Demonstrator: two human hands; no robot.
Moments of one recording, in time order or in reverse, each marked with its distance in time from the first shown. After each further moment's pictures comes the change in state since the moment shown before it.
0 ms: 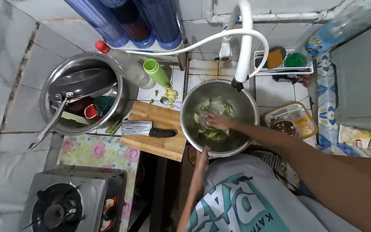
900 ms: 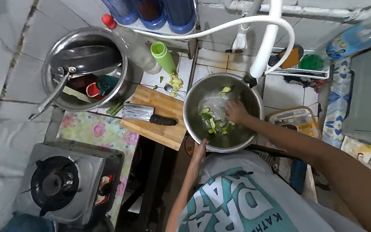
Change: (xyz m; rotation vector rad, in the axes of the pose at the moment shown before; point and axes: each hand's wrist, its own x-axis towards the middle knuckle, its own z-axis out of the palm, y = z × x) left_hand -0.004 0.003 0.000 0.005 0.015 0.023; right_hand -0.034 0.011 -0.023 -0.371 0.077 0.231
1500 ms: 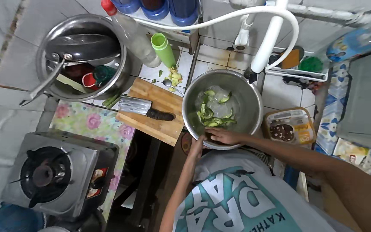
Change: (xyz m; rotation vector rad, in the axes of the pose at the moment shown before) left_hand 0.002 -0.005 0.003 -0.012 -0.033 0.011; right_hand -0.057 -0.055 0.025 0.629 -0.398 -0.374
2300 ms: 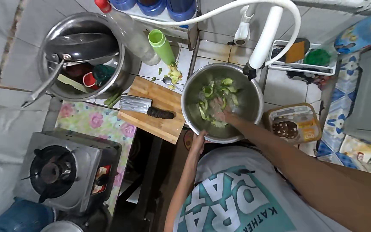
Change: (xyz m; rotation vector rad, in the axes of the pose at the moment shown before) left_hand -0.002 0.013 0.013 -0.036 0.024 0.012; right_hand 0.063 0.046 -0.038 -0.317 0.439 0.300
